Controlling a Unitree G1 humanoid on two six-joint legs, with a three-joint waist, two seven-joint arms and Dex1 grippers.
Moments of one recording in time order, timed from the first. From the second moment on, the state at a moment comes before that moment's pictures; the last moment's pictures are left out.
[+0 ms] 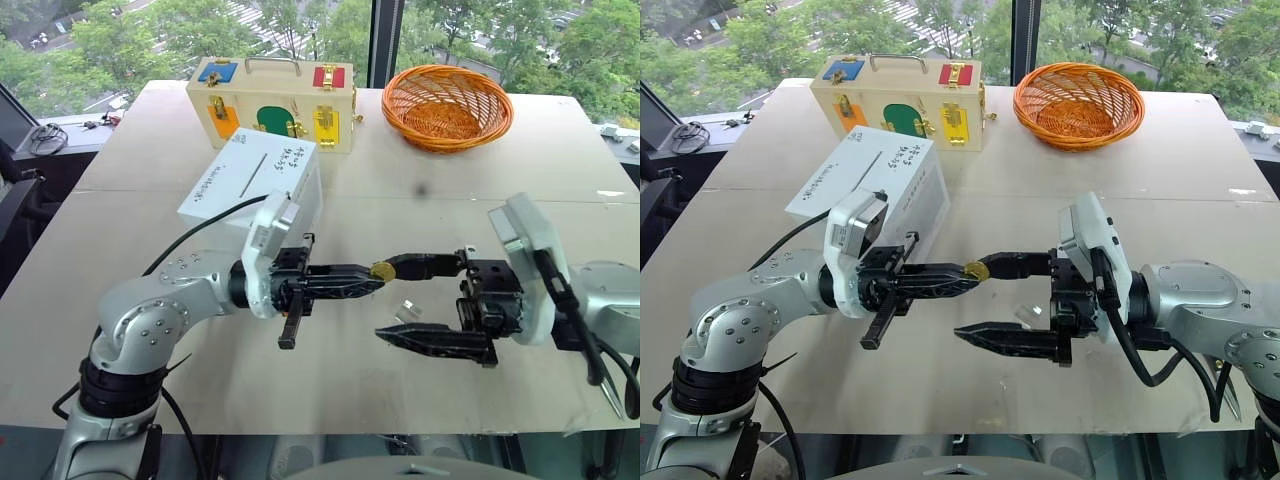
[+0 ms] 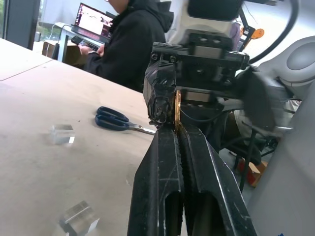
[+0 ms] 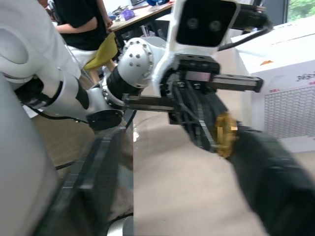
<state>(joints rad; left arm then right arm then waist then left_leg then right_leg) -0.36 0.67 0.04 -0.52 -1.14 0.88 -0.93 -0.39 -0.87 -0.05 -0.80 1.48 0.89 0.46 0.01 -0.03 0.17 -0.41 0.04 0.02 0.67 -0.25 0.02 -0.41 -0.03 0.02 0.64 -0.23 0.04</state>
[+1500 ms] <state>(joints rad) -0.38 0.72 0.23 -0.76 -0.82 1.04 0.24 -0.31 -0.98 -0.29 -0.61 0.95 0.65 0.85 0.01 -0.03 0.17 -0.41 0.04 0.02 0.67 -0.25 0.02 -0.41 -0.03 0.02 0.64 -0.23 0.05</state>
